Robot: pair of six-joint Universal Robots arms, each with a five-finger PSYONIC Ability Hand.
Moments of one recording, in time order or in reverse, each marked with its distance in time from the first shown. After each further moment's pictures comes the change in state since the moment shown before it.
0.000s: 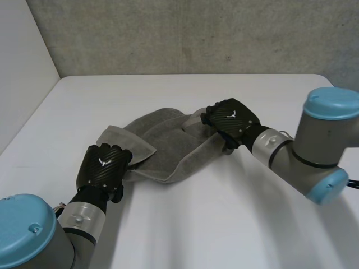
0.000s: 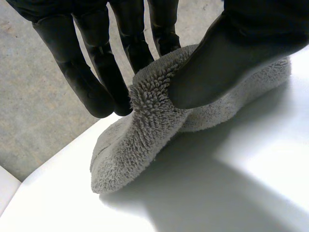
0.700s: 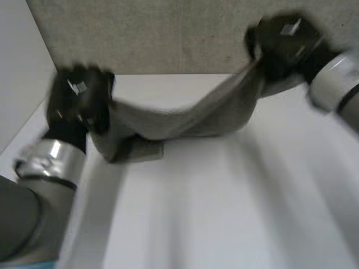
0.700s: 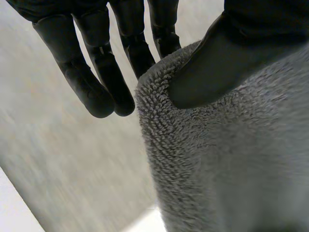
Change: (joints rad) left arm 0.038 0.222 0.207 -0.038 0.036 -0.004; right arm -0.061 -0.477 -0.066 0.248 0.128 0.191; left_hand 0.002 0.002 0.023 0.007 0.006; right_hand 0.861 0.837 0.842 0.861 0.898
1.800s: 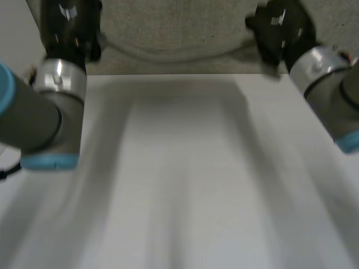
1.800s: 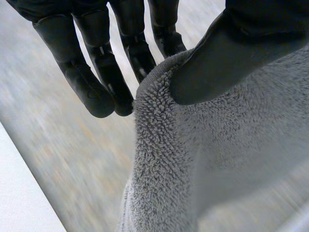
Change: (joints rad) left arm 0.081 -0.294 0.430 0.062 0.010 0.111; right arm 0.012 0.225 -0.075 -0.304 0.063 -0.309; left_hand 0.004 0.014 0.006 0.000 0.019; right_hand 0.000 0.000 0.009 0.000 0.020
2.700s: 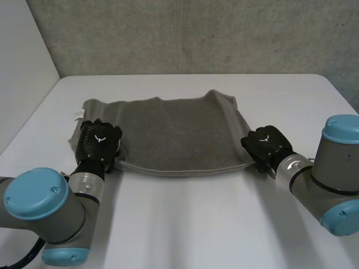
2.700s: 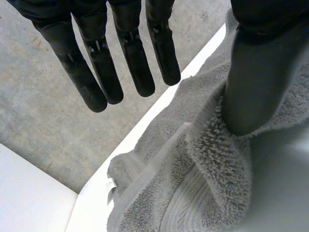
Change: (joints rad) left arm 0.013 -0.162 -0.506 0.220 -0.002 0.120; right arm -0.048 0.154 0.432 0.008 0.040 0.052; left_hand -0.674 -0.723 -0.762 -0.719 -0.724; right_hand -0.326 -0.309 -0.324 -0.323 -0.355
